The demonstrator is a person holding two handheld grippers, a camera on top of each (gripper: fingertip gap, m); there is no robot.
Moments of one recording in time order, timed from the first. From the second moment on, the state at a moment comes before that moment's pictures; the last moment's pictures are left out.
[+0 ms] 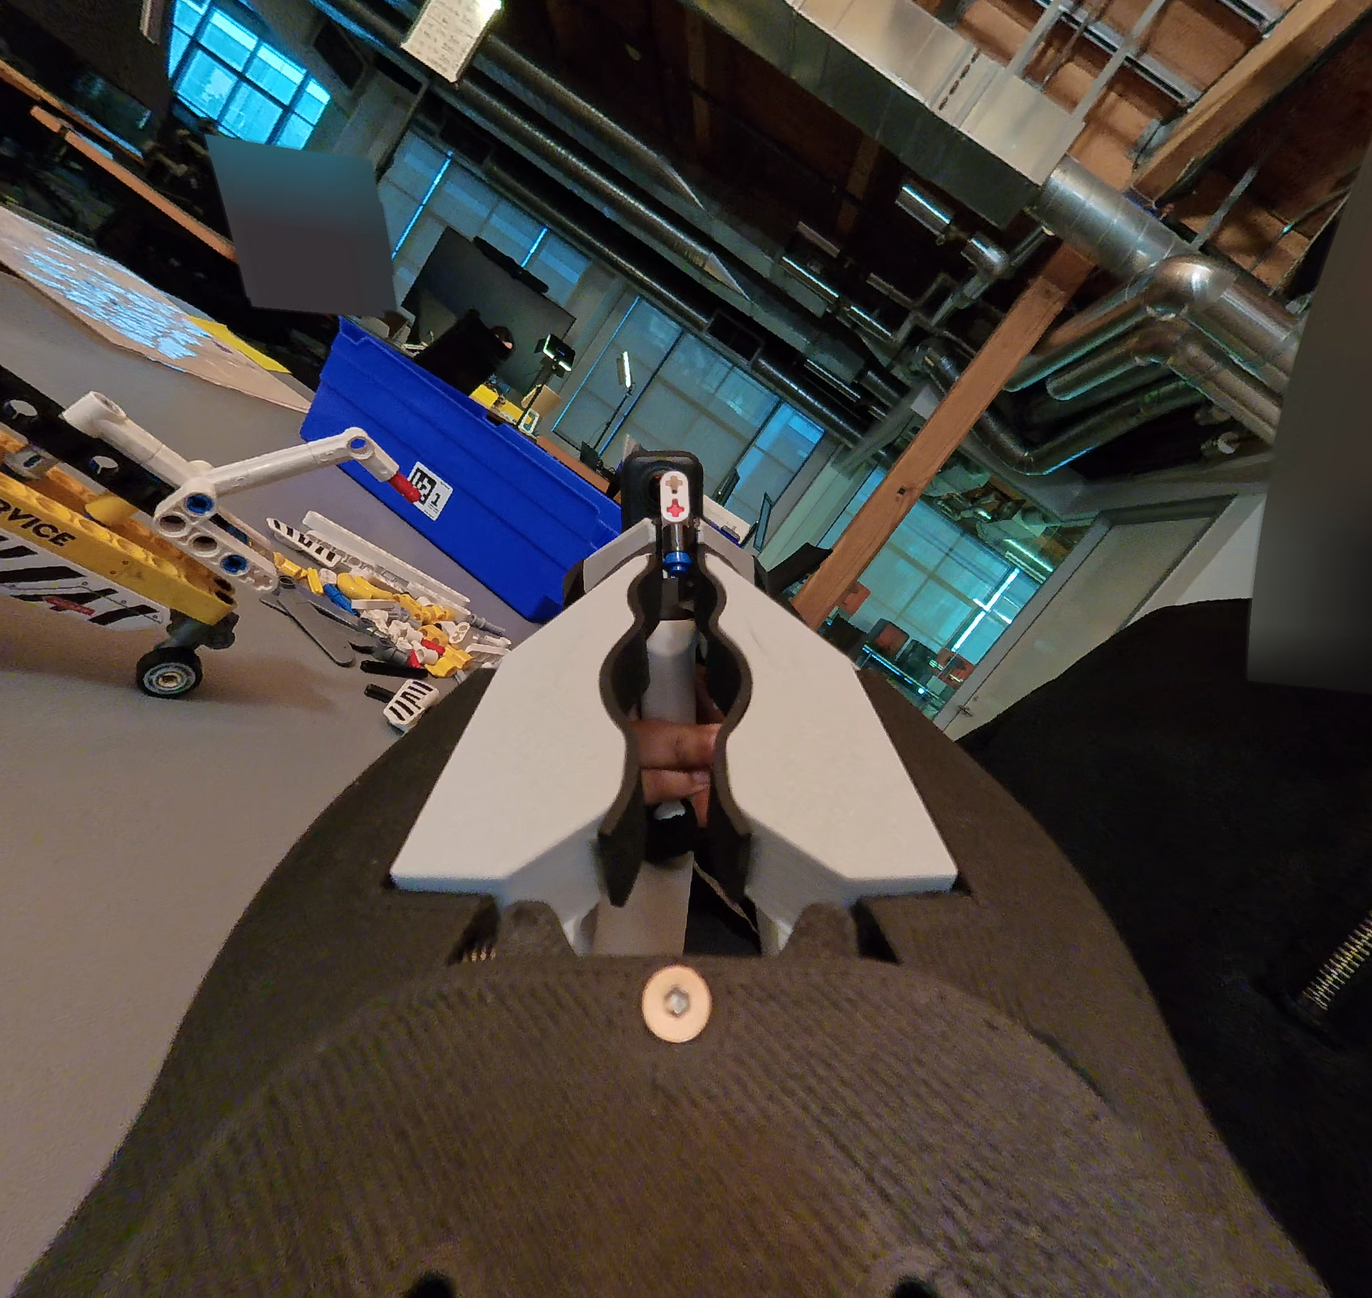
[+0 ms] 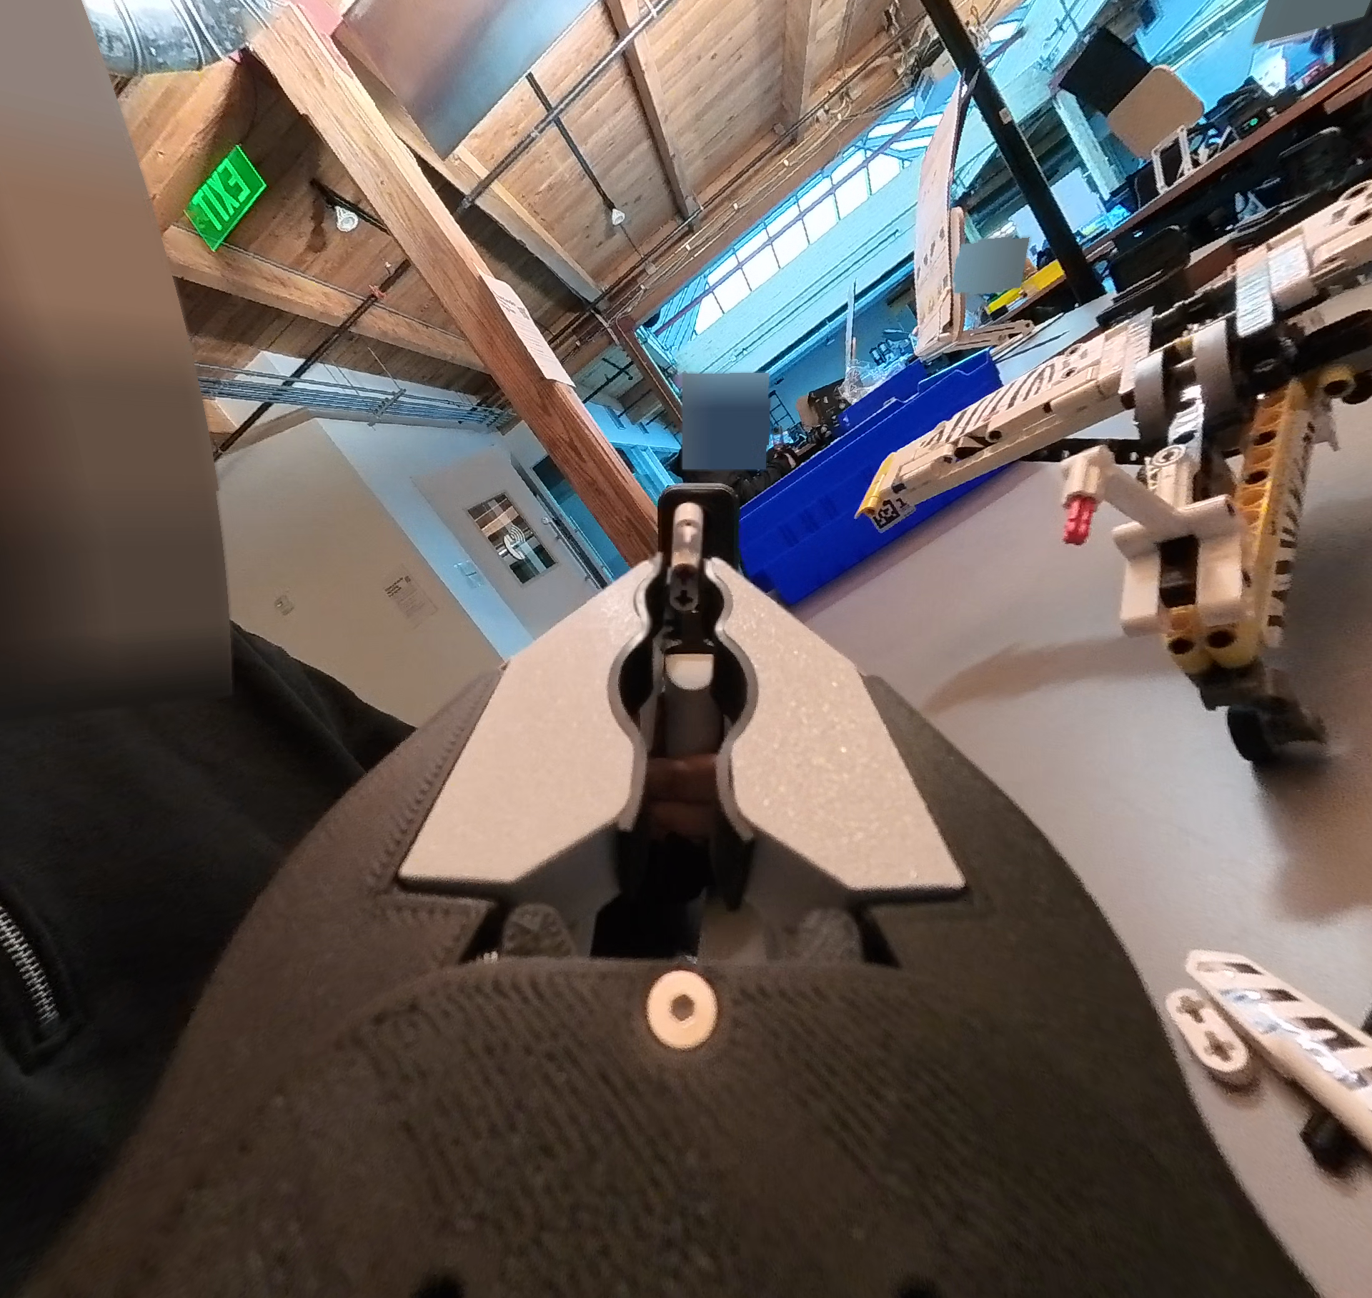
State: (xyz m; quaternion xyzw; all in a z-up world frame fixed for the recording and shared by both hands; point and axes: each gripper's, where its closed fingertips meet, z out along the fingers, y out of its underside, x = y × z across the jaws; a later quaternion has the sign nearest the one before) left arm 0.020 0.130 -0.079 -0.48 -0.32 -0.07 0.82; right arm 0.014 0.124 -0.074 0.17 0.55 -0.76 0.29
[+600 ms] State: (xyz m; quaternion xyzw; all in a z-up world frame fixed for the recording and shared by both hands) left arm 0.023 0.138 -0.083 -0.51 -0.32 -0.05 0.80; right arm -0.010 0.149 -0.056 0.23 0.48 -0.80 0.28
